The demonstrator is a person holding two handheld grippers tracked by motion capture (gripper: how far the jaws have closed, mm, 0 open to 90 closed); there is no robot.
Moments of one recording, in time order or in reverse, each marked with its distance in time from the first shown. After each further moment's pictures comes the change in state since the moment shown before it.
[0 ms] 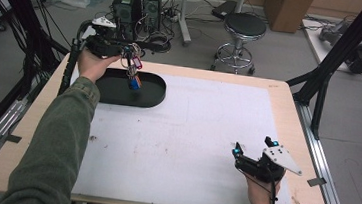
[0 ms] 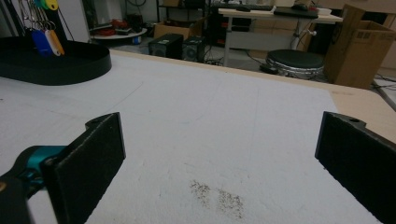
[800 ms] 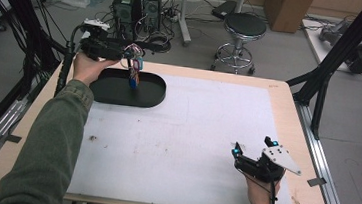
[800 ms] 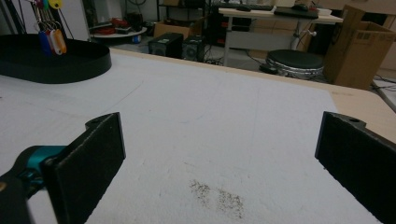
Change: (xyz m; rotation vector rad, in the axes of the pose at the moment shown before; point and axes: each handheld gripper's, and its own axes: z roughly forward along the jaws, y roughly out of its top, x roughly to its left) left arm 0.003 -0.009 -0.014 -0.003 -0.048 -0.085; right arm 0.001 0.000 0.000 0.003 -0.002 -0.008
